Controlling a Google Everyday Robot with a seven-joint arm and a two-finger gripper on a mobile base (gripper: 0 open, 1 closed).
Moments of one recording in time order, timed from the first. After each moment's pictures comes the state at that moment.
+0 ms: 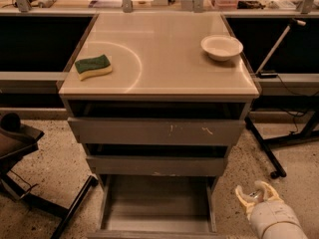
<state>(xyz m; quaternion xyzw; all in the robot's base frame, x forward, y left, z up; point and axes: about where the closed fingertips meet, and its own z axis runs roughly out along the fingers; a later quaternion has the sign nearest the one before) 0.390 -0.258 0.664 -0.15 0.84 -0.12 0.50</state>
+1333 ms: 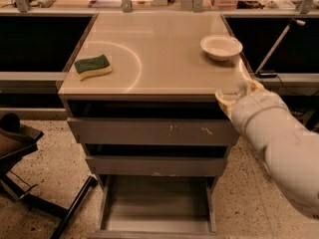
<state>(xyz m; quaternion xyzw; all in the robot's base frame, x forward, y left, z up) 0.522 -0.189 0.895 -0.21 0.76 -0.13 0.60</state>
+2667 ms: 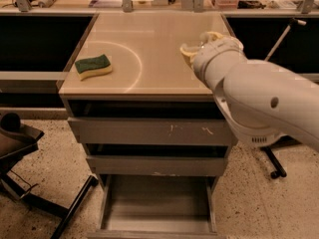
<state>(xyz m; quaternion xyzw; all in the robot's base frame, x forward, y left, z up) 0.613 -0.107 0.966 -0.23 0.72 -0.11 0.65</state>
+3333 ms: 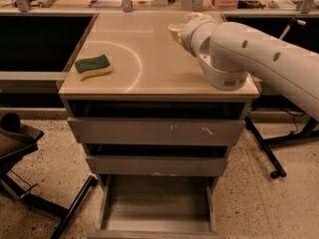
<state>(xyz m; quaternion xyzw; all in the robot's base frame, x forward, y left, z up) 0.747 -0.082 0.957 -0.25 0.71 -0.06 0.66</state>
